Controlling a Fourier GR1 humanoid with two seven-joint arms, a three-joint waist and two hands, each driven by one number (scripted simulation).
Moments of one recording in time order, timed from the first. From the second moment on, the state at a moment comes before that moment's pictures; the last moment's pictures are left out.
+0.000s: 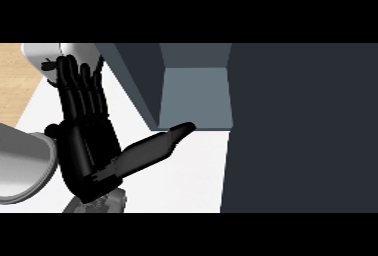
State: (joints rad) left arm -0.32 0.00 -0.39 -1.94 -0.35 0.87 0.39; right arm 0.10 -0.12 0.15 -2.44 -0.13 0.08 0.41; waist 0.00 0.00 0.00
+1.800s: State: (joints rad) left arm 0.04 0.07 -0.17 -2.24 -0.26 0.77 0.45; right arm -0.03 -0.10 0.14 -2.49 -0.07 0.03 0.61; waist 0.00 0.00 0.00
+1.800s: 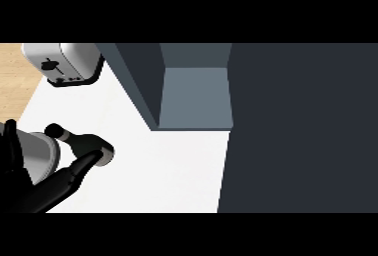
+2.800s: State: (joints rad) left arm 0.14 0.01 0.07 -1.85 0.15 0.56 -0.08; right arm -0.04 -0.10 0.12 -2.50 -0.07 0.05 0.62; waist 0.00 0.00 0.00
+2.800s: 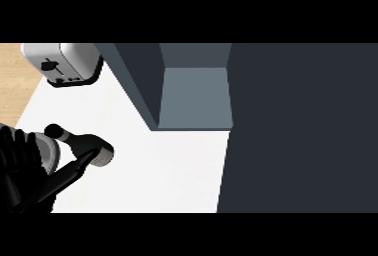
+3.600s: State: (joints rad) left arm 0.12 0.01 0.16 -1.58 0.27 0.40 -0.28; right arm -0.06 -0.10 0.09 -2.50 -0.07 0.05 0.64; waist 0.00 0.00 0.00
